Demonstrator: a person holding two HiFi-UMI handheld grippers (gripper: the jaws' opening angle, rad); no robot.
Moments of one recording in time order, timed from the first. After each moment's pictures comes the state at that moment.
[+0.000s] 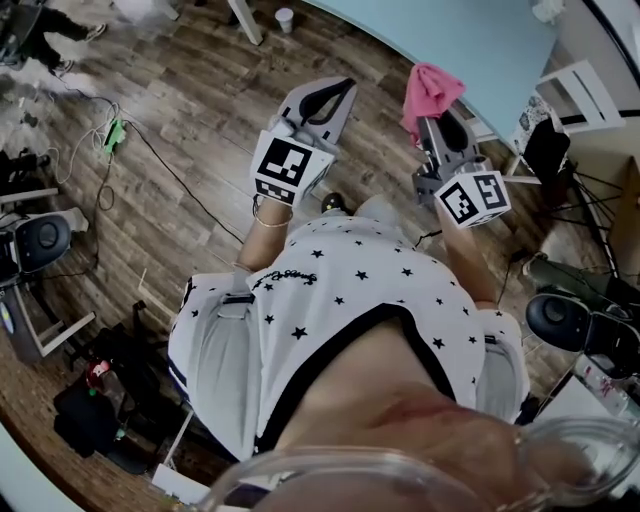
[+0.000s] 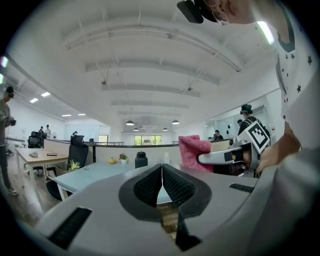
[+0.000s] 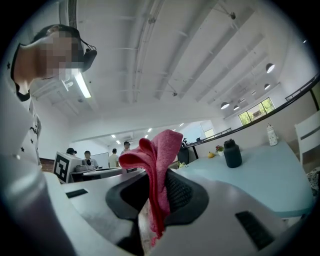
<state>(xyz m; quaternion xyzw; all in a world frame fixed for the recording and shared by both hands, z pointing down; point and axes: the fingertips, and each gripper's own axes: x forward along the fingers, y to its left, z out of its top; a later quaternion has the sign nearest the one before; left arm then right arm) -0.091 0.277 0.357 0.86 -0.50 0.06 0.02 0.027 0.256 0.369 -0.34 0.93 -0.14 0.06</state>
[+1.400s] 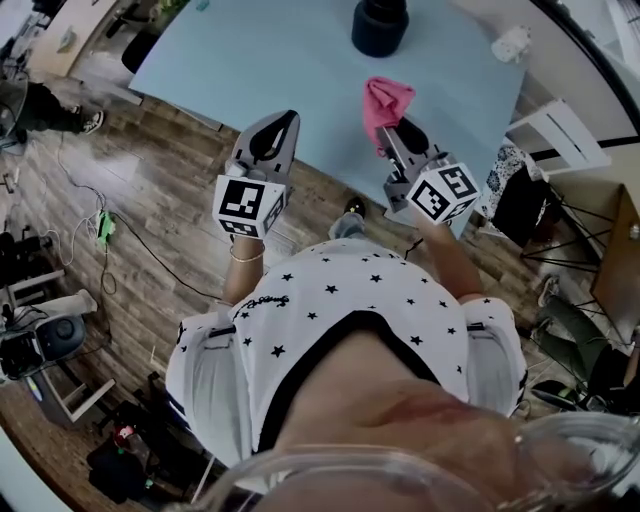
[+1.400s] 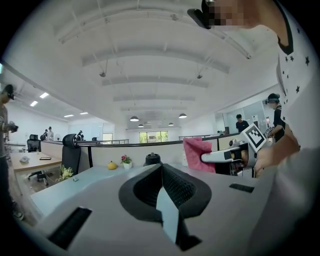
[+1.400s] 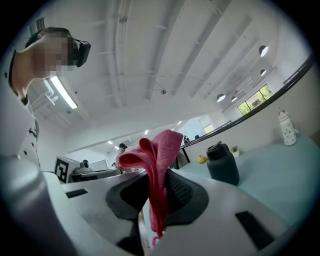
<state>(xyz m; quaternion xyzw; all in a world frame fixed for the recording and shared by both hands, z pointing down) -0.048 -0.045 0.376 0.84 -0.53 0.09 0.02 0.093 -0.081 0.403 -0.32 0.93 -0.19 0.08</state>
